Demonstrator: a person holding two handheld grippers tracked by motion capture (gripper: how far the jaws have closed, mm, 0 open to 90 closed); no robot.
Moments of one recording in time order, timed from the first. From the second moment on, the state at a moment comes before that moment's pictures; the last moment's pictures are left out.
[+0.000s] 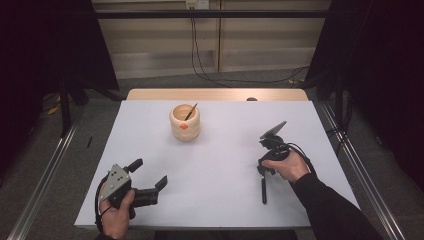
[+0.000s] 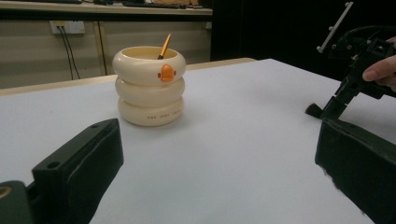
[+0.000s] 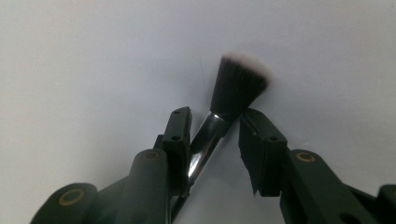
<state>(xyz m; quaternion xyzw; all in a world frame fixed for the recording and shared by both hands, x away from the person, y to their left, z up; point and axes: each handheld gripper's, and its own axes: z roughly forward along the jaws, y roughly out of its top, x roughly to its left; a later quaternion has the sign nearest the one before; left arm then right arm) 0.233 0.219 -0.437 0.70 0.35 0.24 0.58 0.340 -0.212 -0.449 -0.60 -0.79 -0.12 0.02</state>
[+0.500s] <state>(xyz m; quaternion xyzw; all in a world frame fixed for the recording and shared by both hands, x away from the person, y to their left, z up) 0.235 0.219 -0.438 0.70 0.35 0.23 0.58 0.339 -0.213 -0.449 -0.58 -0.81 -0.11 0.00</state>
